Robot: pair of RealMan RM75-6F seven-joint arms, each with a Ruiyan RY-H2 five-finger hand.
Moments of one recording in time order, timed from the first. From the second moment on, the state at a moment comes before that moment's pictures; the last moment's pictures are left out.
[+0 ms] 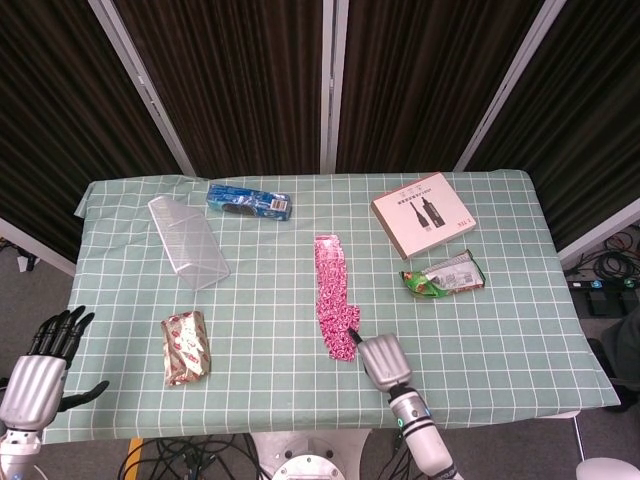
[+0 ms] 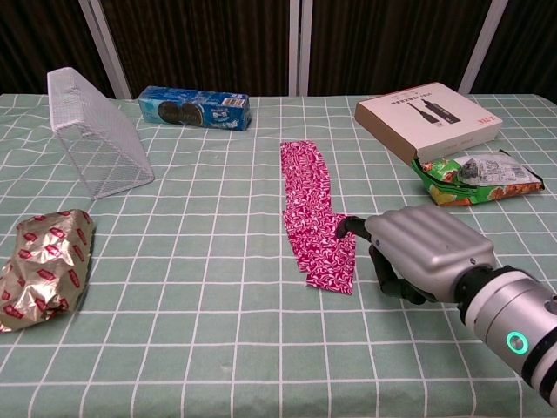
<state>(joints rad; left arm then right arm) 0.01 -1.20 0.05 -1.56 1.69 1.62 -0.01 0.37 -1.84 0.10 -1.66 -1.13 1.13 -0.97</state>
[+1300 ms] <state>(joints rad) 0.01 -1.19 0.05 -1.56 1.68 1.62 -0.02 0.54 -1.88 0.10 -1.68 -0.84 1.19 -1.10</state>
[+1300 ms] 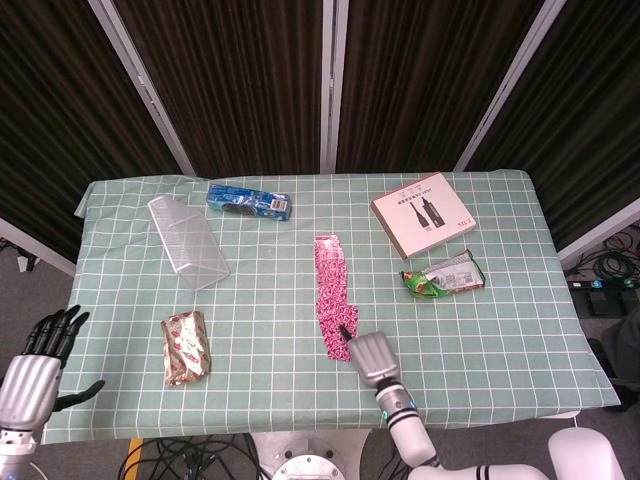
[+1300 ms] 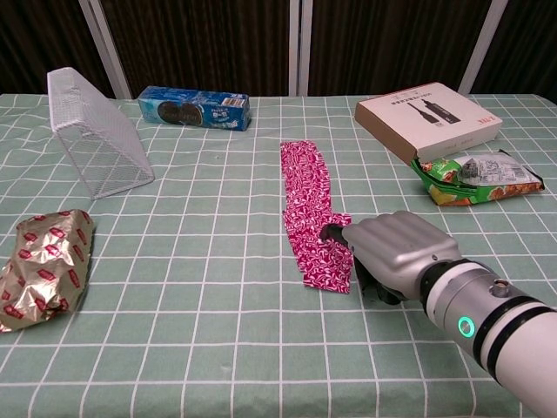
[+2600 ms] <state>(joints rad) 0.00 -1.18 0.06 -1.59 1.68 1.60 0.01 0.53 -1.67 -0.01 -1.75 -0.72 1.24 -0.99</state>
